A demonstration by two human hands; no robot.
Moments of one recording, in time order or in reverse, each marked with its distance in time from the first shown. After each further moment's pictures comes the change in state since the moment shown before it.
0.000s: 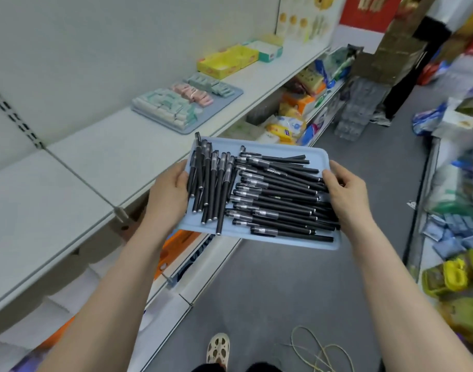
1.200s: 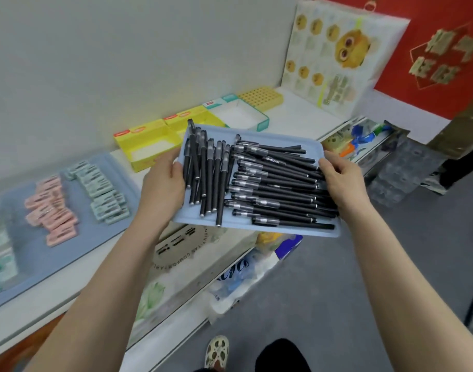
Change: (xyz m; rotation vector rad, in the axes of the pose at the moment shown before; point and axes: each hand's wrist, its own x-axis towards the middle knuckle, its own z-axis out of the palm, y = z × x) left_hand 0.425 0.118 0.245 0.103 0.278 -0.209; right_hand 0.587 -0.029 0.018 -0.138 -0.260 -0.201
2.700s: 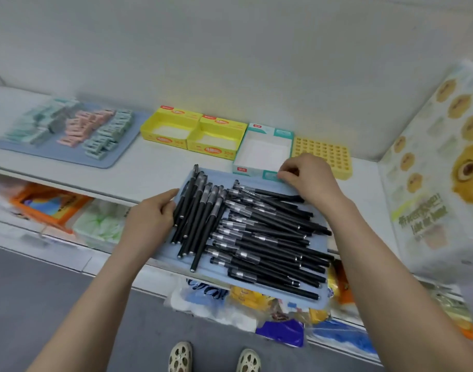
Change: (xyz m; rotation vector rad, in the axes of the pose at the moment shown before) left_hand -0.012 0.085 0.181 0.278 0.583 -0.712; right_hand 0.287 -0.023 0.090 -0.411 -0.916 -0.972
